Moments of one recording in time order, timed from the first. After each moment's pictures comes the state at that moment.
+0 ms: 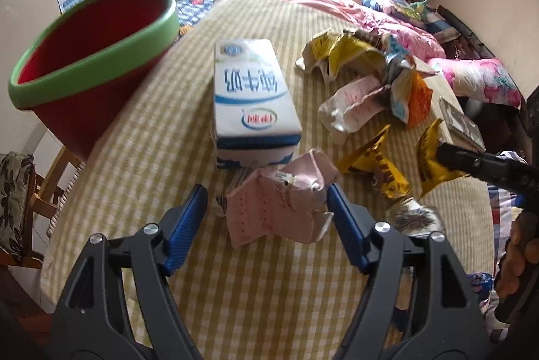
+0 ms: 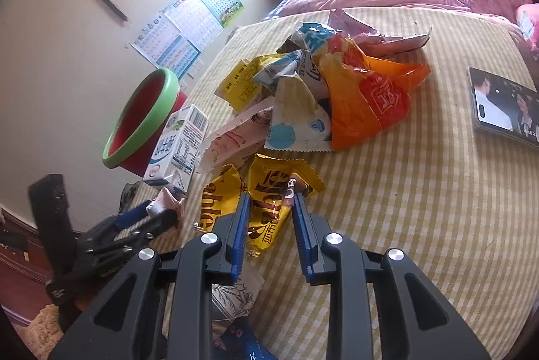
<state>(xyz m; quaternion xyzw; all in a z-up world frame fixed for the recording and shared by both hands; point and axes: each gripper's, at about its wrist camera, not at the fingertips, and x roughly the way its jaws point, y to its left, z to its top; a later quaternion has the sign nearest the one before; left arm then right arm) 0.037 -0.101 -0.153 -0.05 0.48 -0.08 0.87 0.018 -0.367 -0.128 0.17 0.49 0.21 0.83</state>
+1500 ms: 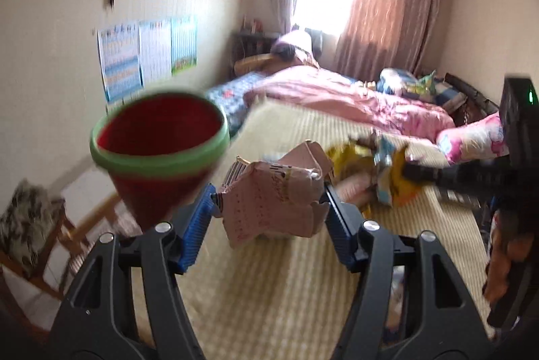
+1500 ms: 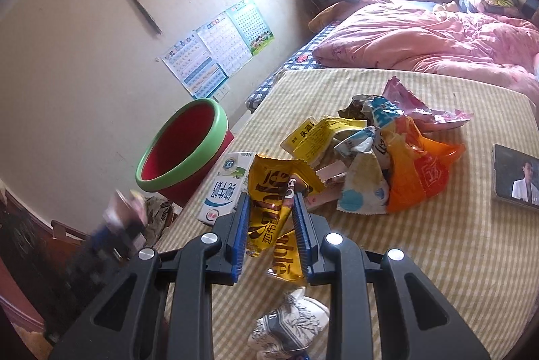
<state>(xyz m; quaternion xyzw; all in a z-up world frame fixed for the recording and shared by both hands) -0.027 -0.073 -0.062 -0.04 0.28 -0.01 0.96 0.017 -0.322 -0.068 0.15 0.41 0.24 0.87</state>
